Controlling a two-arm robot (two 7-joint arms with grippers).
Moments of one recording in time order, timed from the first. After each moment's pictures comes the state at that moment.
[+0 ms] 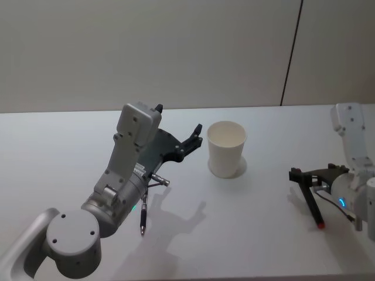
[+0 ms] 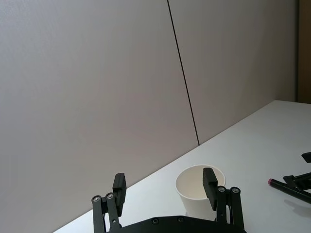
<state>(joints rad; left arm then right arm) -0.24 0.38 0.45 -1.63 -0.20 0.01 -0.01 0.32 0.15 -0.21 -1.40 0.21 0.68 -0.06</state>
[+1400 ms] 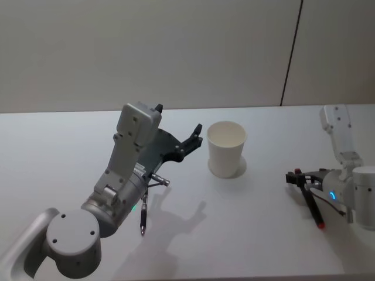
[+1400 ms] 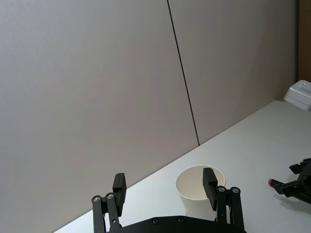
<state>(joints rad) -0.24 0.38 0.45 -1.63 -0.20 0.01 -0.01 0.45 0.11 -0.20 -1.17 0.17 0.69 -0.01</state>
